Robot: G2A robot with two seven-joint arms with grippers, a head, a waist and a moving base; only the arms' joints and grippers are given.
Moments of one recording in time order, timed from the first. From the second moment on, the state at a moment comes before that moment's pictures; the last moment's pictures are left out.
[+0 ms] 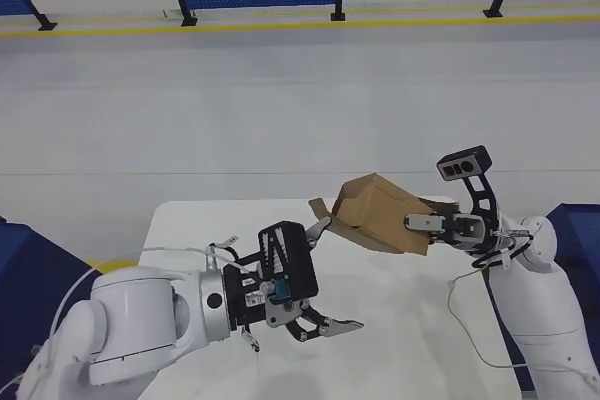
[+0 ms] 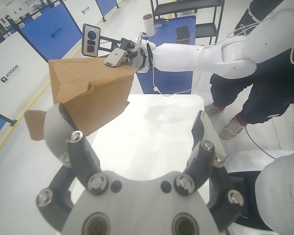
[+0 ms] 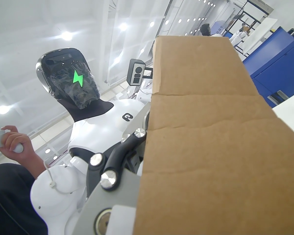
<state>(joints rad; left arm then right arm) 1.03 -1.01 -1.12 -2.35 0.63 -0.48 -0.78 -1.09 -1.09 1.46 -1.57 0.93 -0.25 1.45</state>
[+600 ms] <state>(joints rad) 1.02 -1.01 -1.12 -2.35 0.59 -0.51 -0.82 -1.09 -1.08 1.44 -1.60 0.92 -0.23 1.46</state>
